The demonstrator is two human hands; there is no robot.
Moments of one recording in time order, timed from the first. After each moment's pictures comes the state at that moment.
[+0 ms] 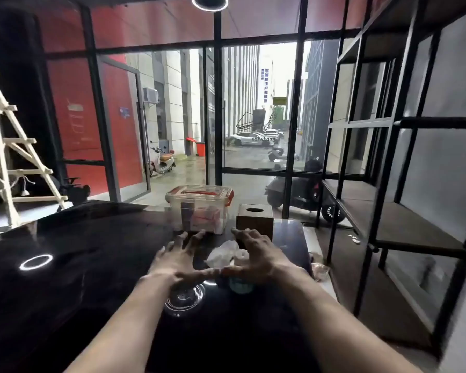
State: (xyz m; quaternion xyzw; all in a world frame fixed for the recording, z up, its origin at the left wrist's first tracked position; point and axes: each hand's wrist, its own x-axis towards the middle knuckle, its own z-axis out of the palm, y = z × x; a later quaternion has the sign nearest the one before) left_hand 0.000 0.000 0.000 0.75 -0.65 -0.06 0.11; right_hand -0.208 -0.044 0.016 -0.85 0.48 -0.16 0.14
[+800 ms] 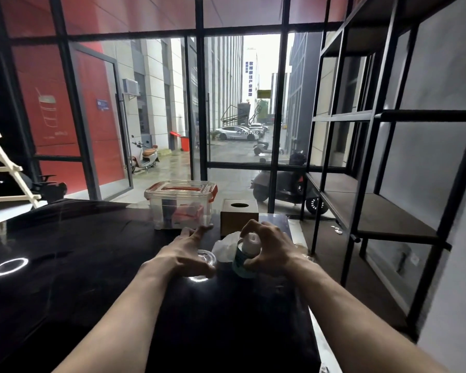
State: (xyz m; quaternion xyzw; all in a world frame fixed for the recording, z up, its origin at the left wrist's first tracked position) left_hand -0.029 -0.043 0.014 0.69 -0.69 -0.17 0.14; right_hand -0.255 -0.066 0.019 -0.82 0.50 -0.23 0.13
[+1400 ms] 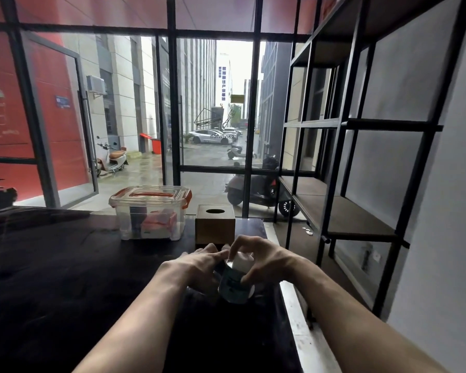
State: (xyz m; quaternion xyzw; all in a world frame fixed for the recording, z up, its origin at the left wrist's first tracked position) left_hand -0.093 -0.080 0.007 0.58 -0.81 -0.13 -0.01; right_hand -0.289 -0.086 0.014 -0.81 0.49 -0.18 0.29
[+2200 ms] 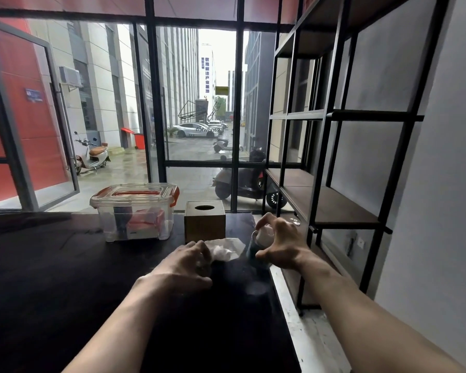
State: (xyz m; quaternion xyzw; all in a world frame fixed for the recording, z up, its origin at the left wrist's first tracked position) left_hand -0.070 -0.097 -0.019 0.56 -0.80 -0.16 0.16; right_hand -0.323 -0.090 0.017 -0.71 0.62 -0.30 0.11
